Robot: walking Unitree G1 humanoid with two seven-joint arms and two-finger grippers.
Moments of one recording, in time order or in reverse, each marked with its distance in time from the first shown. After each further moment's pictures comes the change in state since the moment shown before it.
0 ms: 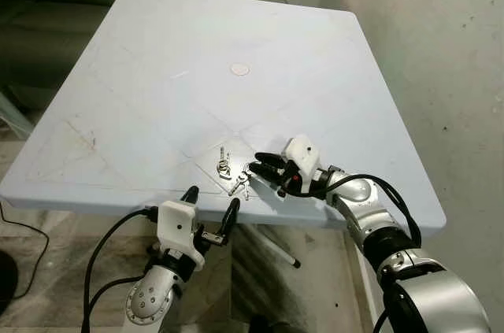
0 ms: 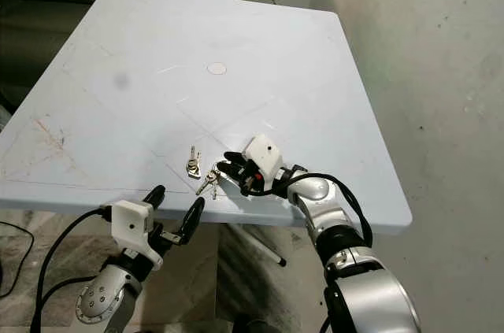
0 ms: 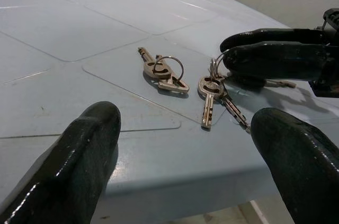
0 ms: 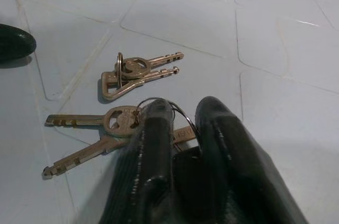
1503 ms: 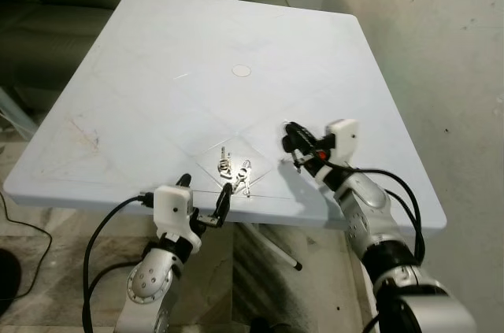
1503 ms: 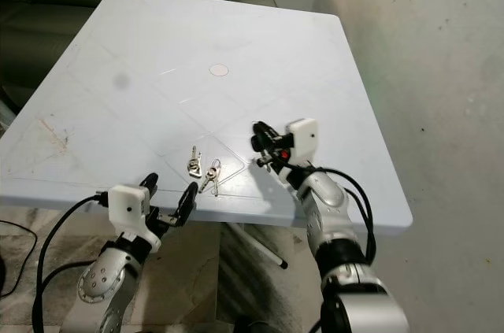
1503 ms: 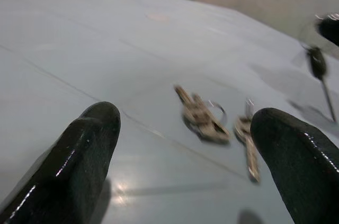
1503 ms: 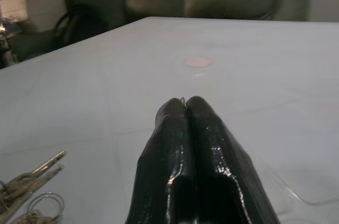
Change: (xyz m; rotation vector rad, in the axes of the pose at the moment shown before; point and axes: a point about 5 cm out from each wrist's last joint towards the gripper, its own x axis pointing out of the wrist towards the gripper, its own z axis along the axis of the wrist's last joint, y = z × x) left arm 0.025 0.020 0.017 0.015 -0.064 0.084; right arm -0.032 -0.020 0.003 0.271 -0.307 -0.531
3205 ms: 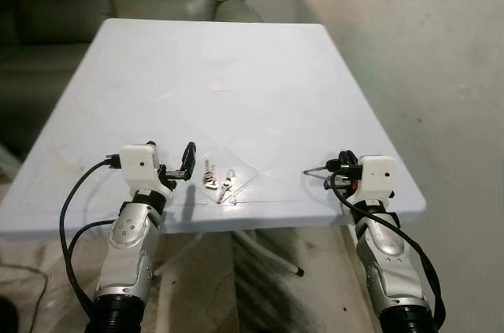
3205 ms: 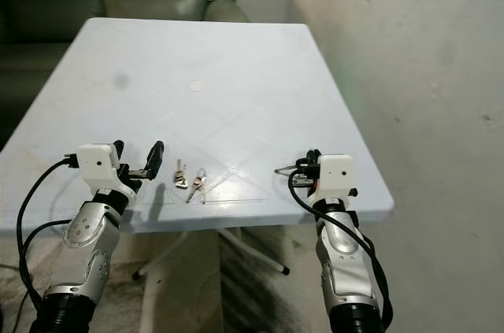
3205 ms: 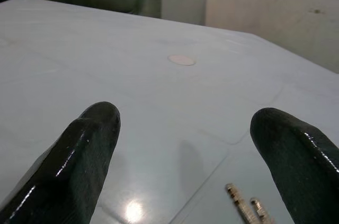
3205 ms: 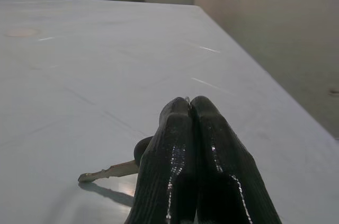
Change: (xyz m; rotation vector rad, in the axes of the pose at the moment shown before) left arm 0.038 0.058 0.012 -0.014 -0.021 0.173; right arm -0.056 -0.006 -0.014 -0.157 0.141 -0.470
